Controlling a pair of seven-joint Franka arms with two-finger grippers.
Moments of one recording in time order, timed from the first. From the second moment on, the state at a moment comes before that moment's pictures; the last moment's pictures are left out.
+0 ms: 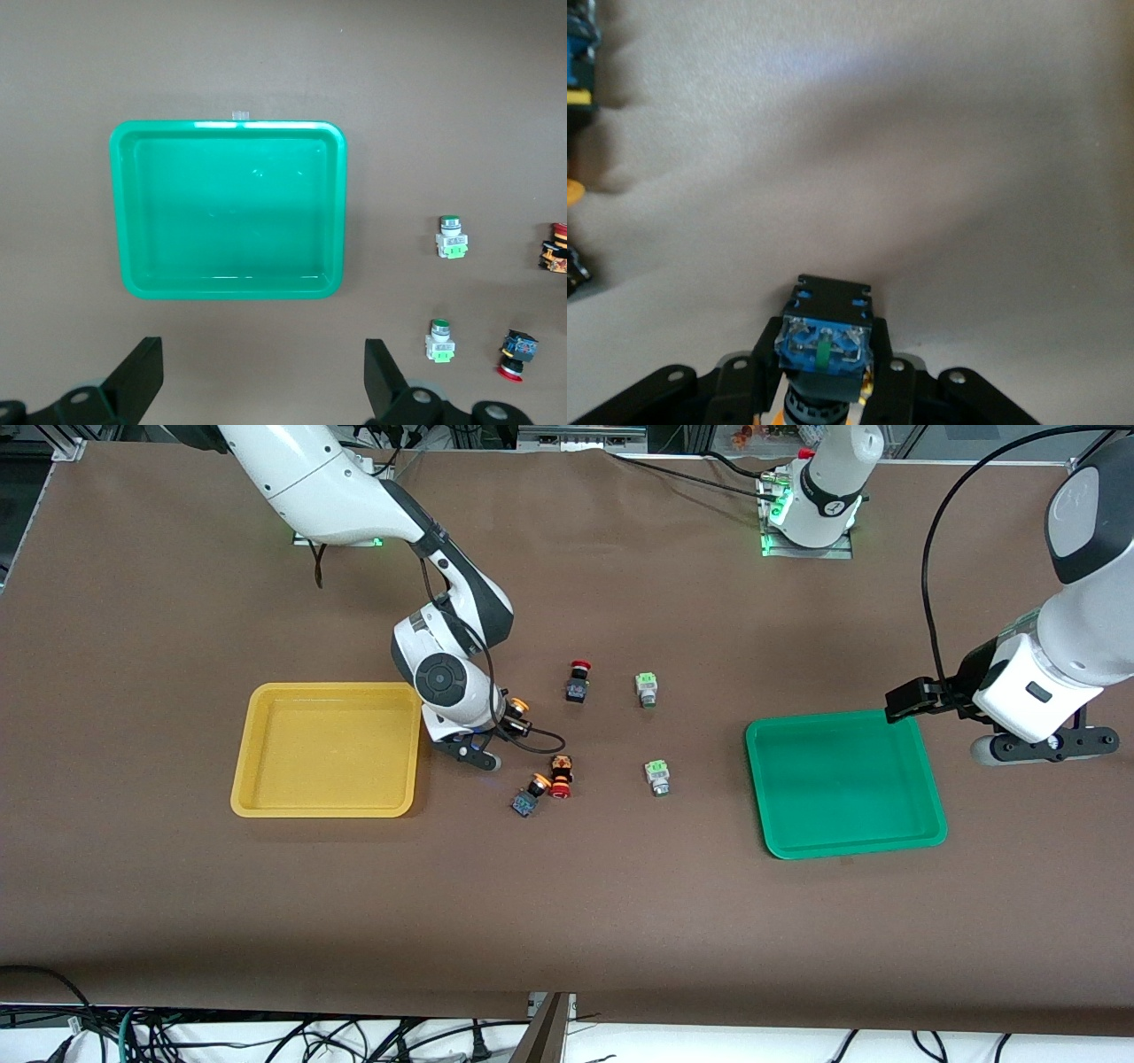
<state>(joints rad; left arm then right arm) -0.04 0.25 -0.08 -1.42 -0.03 1.58 -0.23 0.43 0.69 0.21 -1.75 0.08 2.37 0.94</state>
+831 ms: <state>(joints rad) -0.25 0.38 -0.09 -1.54 -0.03 1.82 -0.48 0.41 0.56 -0.15 -1.78 0.02 2.12 0.23</state>
